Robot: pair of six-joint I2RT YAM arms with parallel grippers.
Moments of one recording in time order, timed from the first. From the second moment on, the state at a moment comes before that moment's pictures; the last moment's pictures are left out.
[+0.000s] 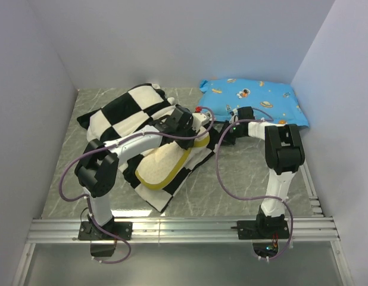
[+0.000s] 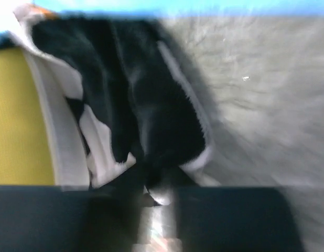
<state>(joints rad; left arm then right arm) -0.74 1.84 1.42 -0.39 0.16 0.06 0.09 2.00 1.20 -0.25 -0.60 0.49</state>
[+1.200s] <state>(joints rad) -0.36 1.83 1.47 -0.43 -0.03 -0.10 -0.17 1.52 1.13 -1.14 -1.32 -0.33</state>
